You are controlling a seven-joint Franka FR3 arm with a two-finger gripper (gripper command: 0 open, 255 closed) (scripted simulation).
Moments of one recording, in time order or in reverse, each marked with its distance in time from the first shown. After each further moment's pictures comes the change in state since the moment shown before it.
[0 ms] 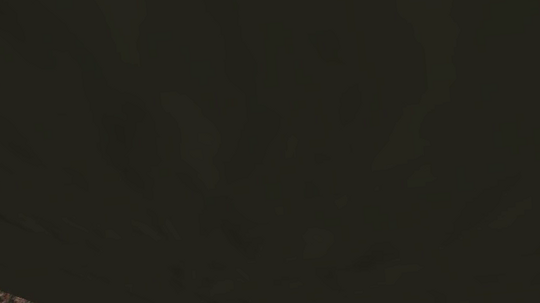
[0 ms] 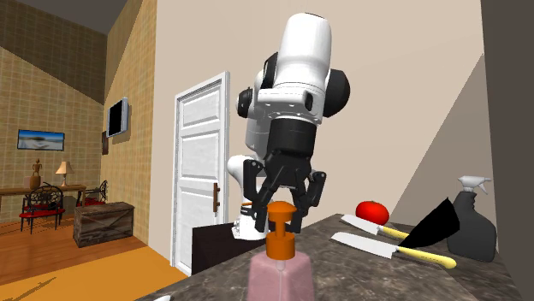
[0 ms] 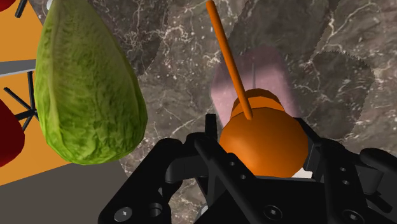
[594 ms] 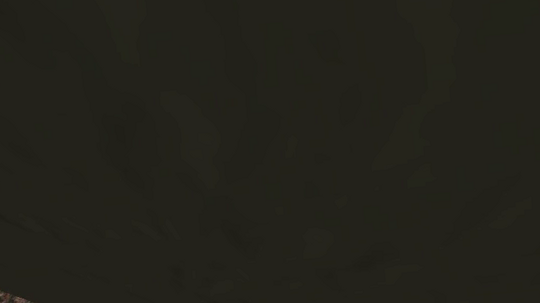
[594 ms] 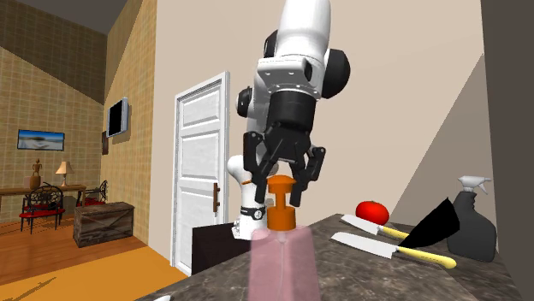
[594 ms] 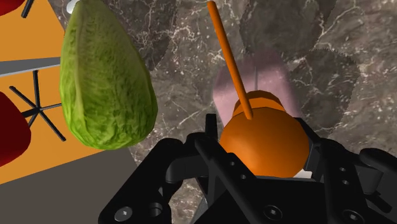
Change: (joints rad) arm -0.002 -0.014 -0.002 0.085 0.001 -0.098 -0.013
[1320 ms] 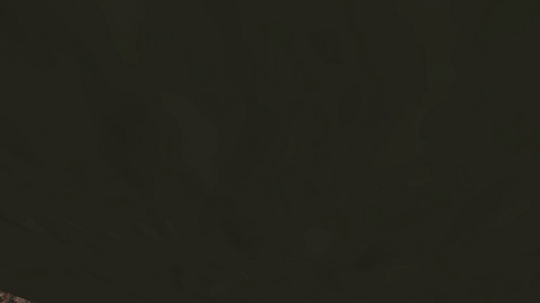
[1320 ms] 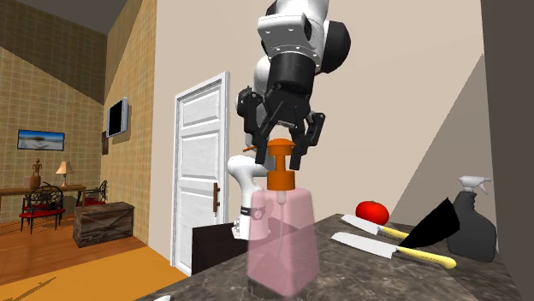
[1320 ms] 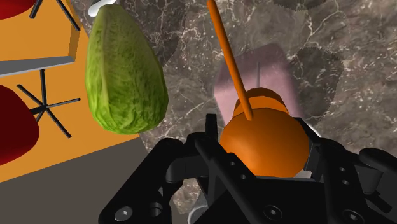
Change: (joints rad) arm -0.005 0.005 -0.002 0.156 0.004 -0.150 -0.018
